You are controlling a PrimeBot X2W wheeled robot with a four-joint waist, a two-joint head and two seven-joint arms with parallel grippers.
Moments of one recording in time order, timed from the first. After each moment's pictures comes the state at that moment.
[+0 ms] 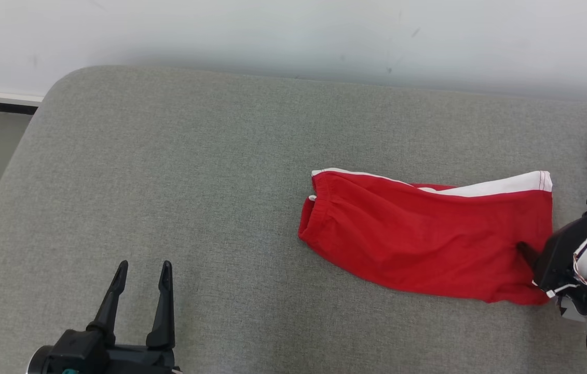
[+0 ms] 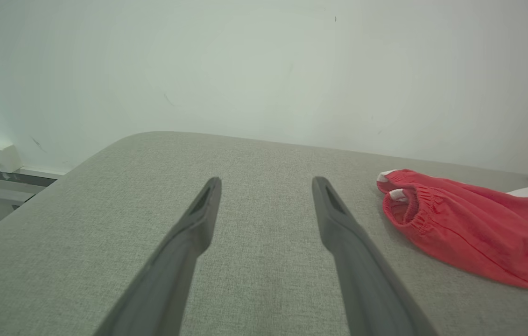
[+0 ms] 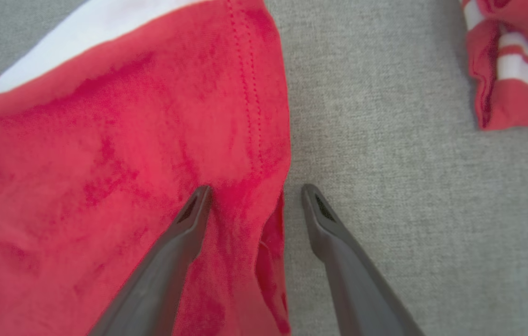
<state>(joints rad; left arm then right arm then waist) -0.06 0.09 -0.06 0.11 -0.23 -0.13 -0.26 -0.62 -0.36 0.04 0.92 0.48 0.13 0.48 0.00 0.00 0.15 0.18</state>
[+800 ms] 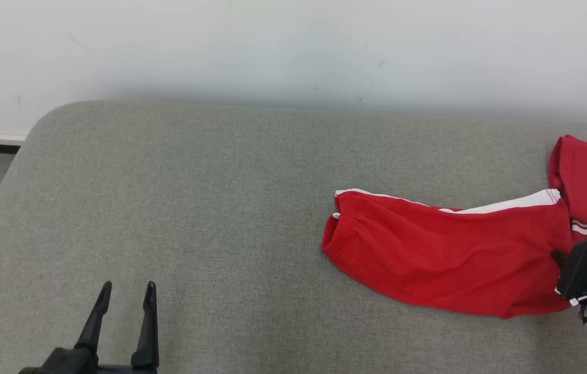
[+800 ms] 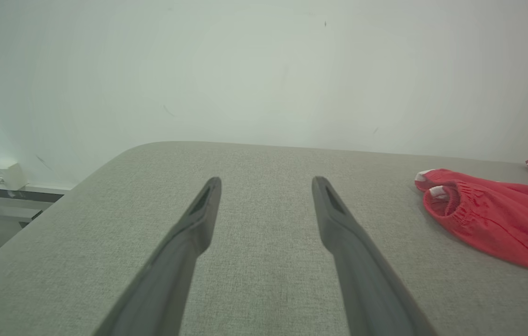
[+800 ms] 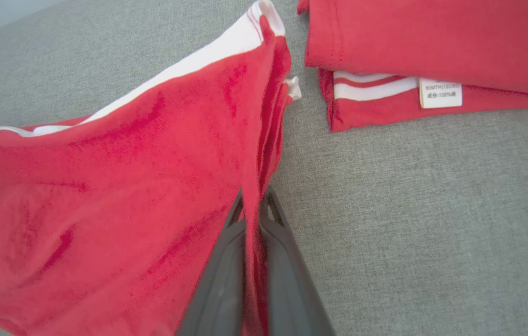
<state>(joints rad) -0.01 0.12 -0.03 0.13 -0.20 -0.13 -0.26 -0.58 -0.43 0.06 0.89 0.58 0.13 0.47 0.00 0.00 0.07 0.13</state>
